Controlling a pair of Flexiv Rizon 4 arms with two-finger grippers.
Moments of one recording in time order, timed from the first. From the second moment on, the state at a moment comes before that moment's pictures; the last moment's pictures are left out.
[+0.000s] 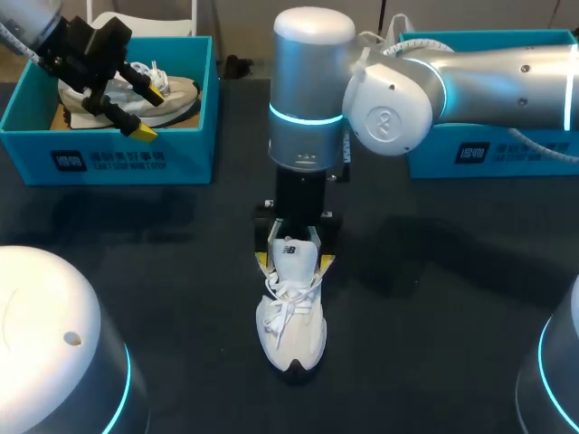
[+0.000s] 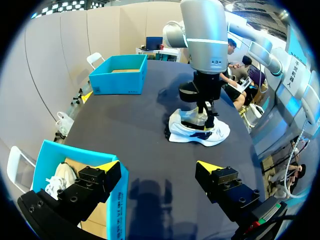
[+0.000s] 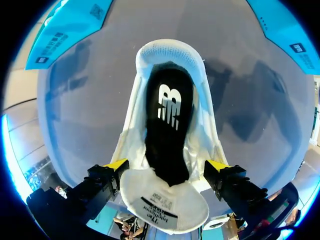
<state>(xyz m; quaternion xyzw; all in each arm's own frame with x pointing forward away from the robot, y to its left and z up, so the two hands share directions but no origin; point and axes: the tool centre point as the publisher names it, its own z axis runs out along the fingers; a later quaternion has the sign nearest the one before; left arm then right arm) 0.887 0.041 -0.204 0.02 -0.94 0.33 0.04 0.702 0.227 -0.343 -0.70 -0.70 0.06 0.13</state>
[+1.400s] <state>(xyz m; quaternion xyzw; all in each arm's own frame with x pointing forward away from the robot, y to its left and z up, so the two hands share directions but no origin) 0.887 0.041 -0.204 0.02 -0.94 0.33 0.04 0.639 0.239 -0.287 -0.74 -0.66 0.10 0.10</state>
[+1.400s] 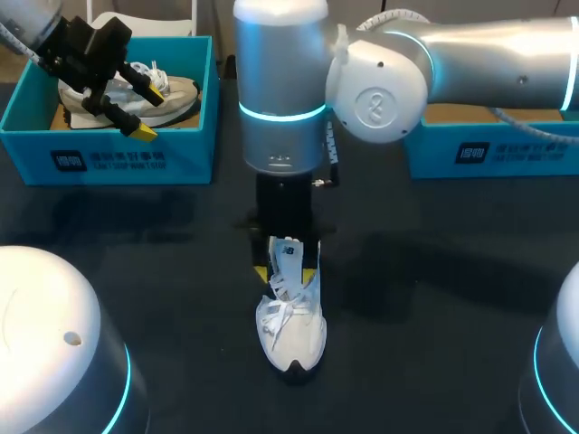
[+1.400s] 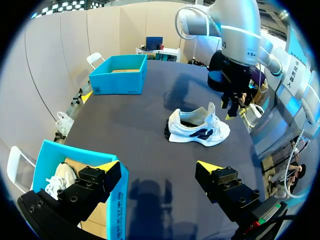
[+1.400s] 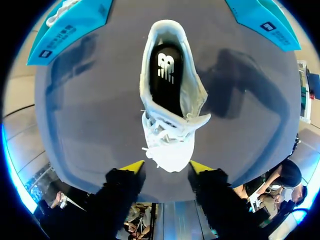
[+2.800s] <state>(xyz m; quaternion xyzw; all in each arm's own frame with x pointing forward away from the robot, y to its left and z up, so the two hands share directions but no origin) 0.887 0.042 -0.205 0.02 -0.94 0.33 0.04 0.701 0.207 -0.314 -0.68 -0.72 0.10 0.09</state>
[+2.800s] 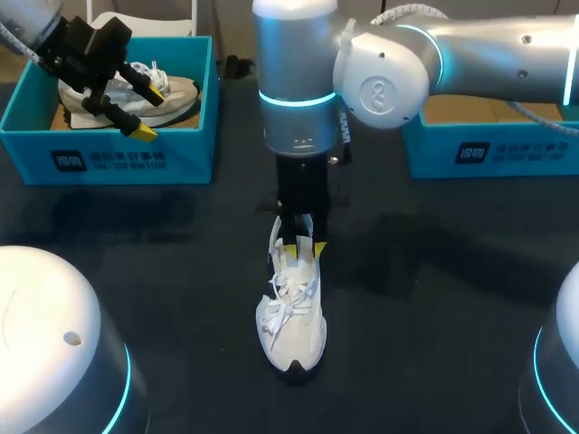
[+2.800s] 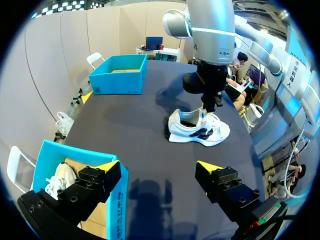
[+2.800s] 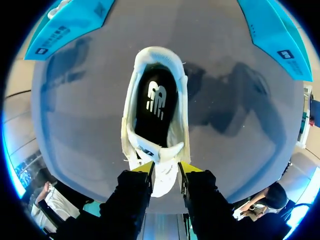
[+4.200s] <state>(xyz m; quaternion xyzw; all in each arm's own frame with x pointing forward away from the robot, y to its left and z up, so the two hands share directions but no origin) 0.887 0.041 -0.204 0.02 -0.94 0.33 0.04 0.775 0.212 -0.278 -0.41 -0.91 0.02 -0.08</state>
